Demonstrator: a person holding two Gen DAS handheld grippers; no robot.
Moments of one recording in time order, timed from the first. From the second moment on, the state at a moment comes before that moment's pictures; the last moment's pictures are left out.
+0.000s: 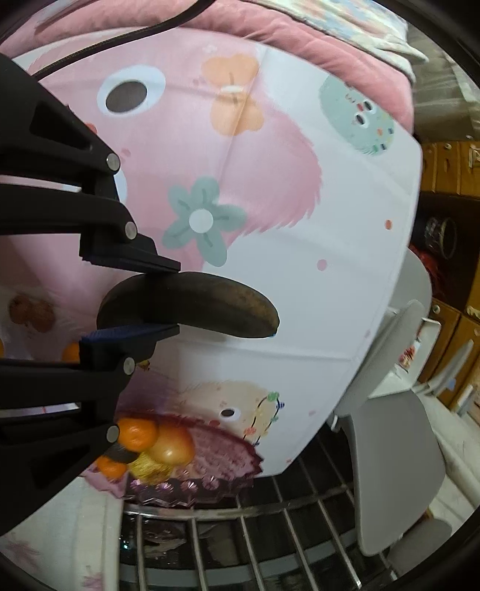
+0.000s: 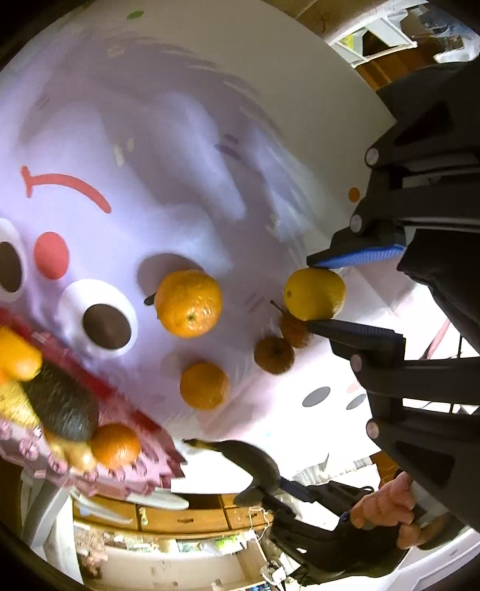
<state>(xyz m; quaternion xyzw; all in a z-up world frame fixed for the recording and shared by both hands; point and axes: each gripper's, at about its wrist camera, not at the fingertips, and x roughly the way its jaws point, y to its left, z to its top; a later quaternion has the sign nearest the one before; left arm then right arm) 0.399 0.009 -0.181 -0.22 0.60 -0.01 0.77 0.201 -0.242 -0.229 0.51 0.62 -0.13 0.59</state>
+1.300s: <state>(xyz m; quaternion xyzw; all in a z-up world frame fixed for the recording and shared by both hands) 0.369 -0.155 -0.103 -0.09 0.62 -0.12 0.77 0.253 -0.366 -0.126 0.26 0.51 -0.06 0.82</state>
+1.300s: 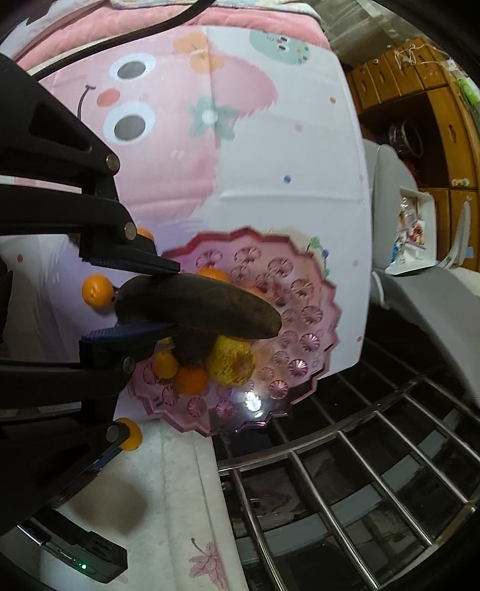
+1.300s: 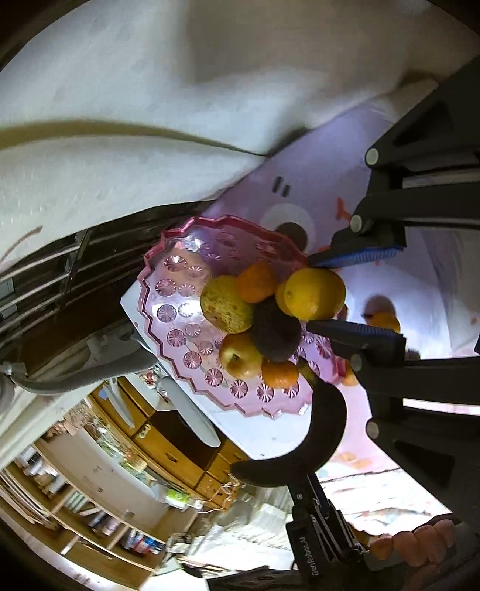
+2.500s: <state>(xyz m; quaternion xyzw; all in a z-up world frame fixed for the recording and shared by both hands) 0.369 -0.113 -0.131 -0.13 0.62 -0.02 0.77 0.280 -0.360 -0.132 0.15 0.49 0.03 0.86</state>
